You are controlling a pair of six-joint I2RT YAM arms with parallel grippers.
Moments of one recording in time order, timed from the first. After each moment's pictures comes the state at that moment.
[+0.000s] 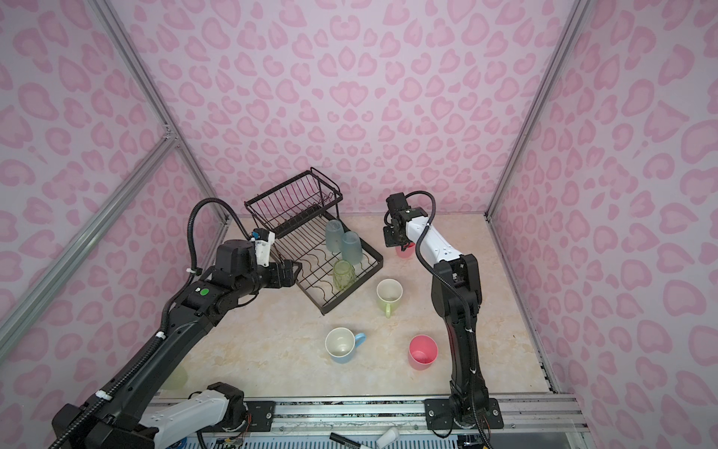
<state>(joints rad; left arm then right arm) -0.35 1.10 1.04 -0.56 0.10 -0.30 0.32 2.21 2.01 -0.88 0.10 0.14</state>
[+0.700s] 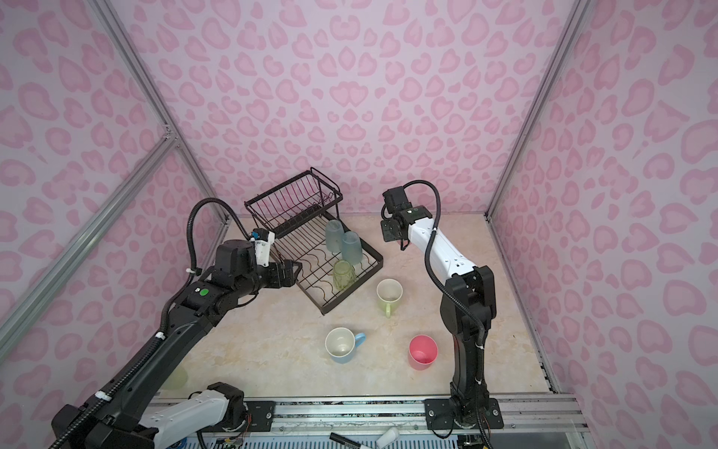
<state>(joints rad) -0.35 1.10 1.04 -0.56 0.10 -0.30 0.38 1.99 1.89 -0.82 0.20 0.12</state>
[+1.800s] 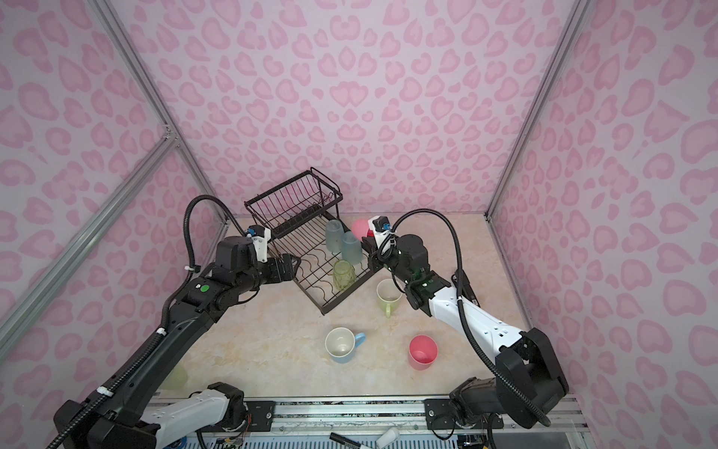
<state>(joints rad) -0.35 1.12 1.09 -0.56 0.08 -0.43 0.54 1.38 0.92 0.34 -0.18 0.03</state>
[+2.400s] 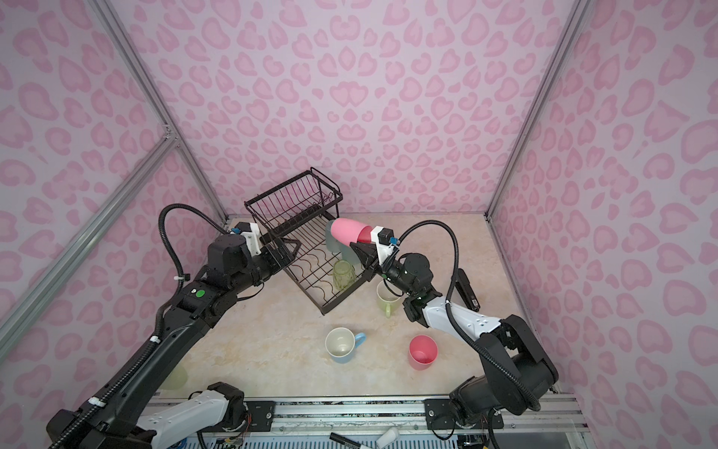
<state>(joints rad) -0.38 1.08 1.07 -0.40 0.11 -0.88 0.56 1.47 0.76 0.93 -0.41 0.21</state>
